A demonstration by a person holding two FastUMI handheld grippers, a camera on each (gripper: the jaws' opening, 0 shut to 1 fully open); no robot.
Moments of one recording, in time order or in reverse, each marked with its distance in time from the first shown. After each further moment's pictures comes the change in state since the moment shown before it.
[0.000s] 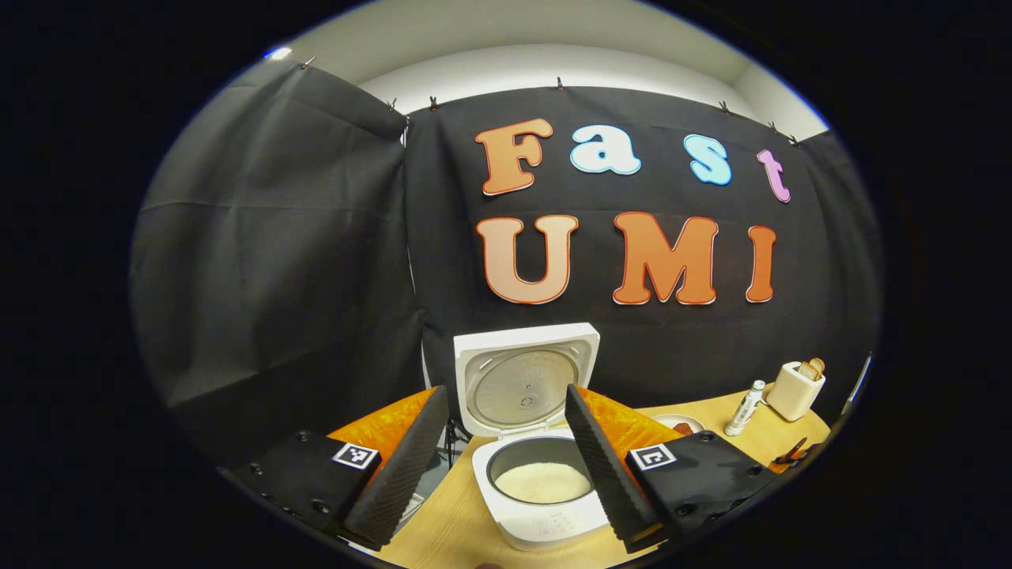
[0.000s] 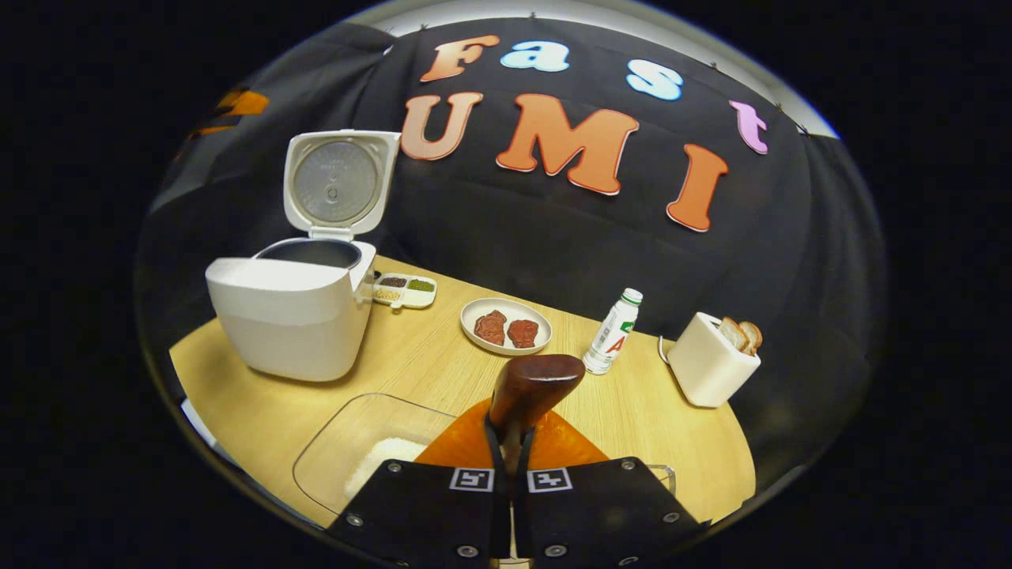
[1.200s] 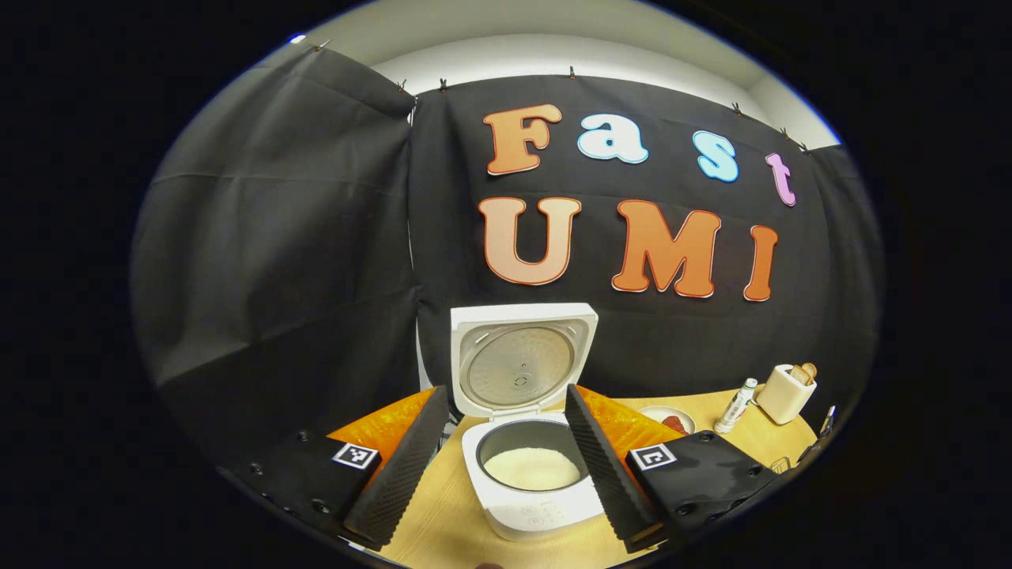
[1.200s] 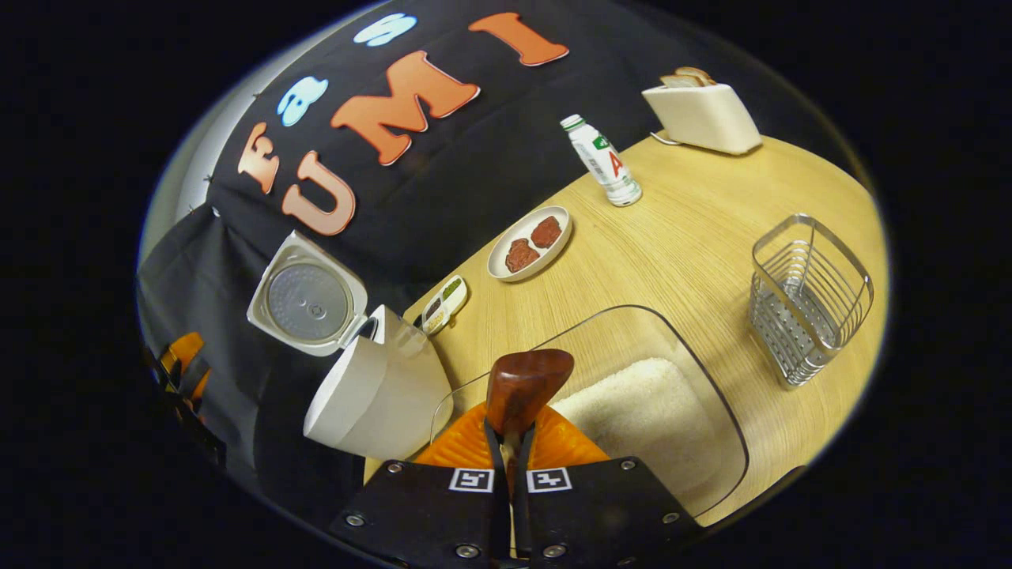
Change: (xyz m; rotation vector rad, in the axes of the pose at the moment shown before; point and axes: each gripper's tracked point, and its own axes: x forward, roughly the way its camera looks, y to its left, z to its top) left arm 0.000 -0.004 -0.023 -0.064 0.056 -0.017; right arm 0.003 0.066 -0.051 1.034 0.240 0.235
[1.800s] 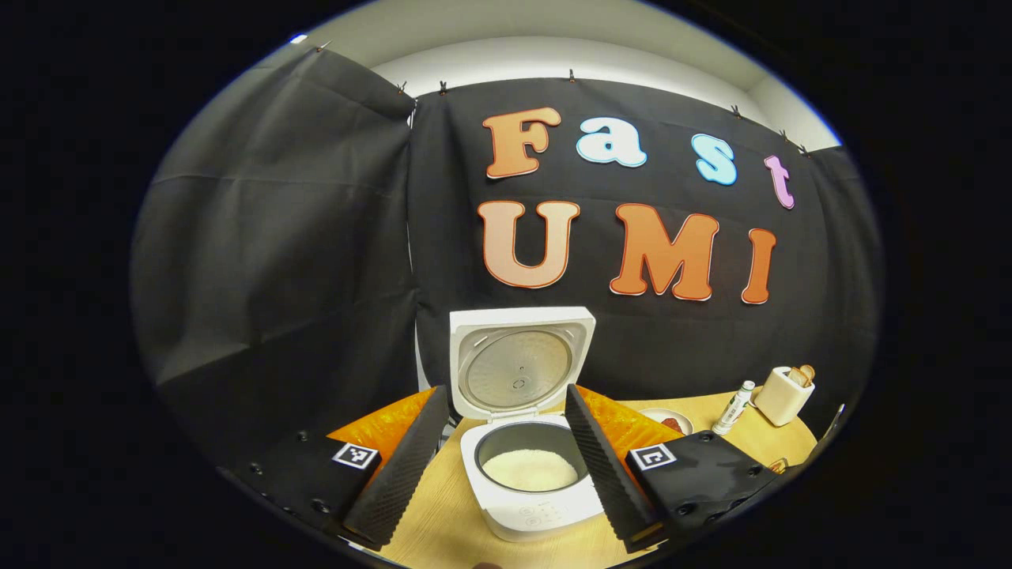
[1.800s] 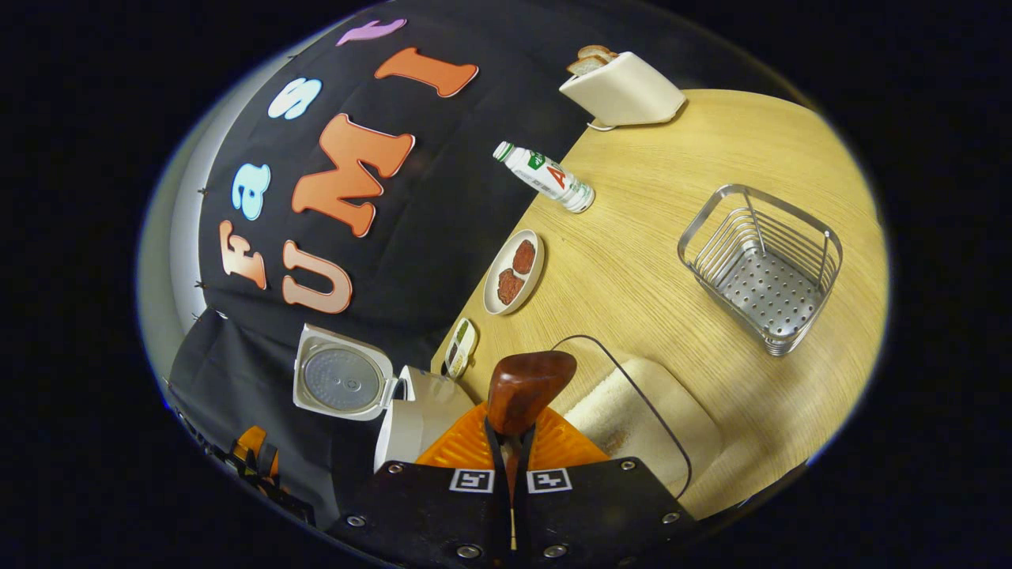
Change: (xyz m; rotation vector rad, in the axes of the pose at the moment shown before) left arm -0.004 -0.002 0.005 0.008 -0.018 -0.007; right arm -0.030 -0.005 0.041 0.305 -0.067 0.063
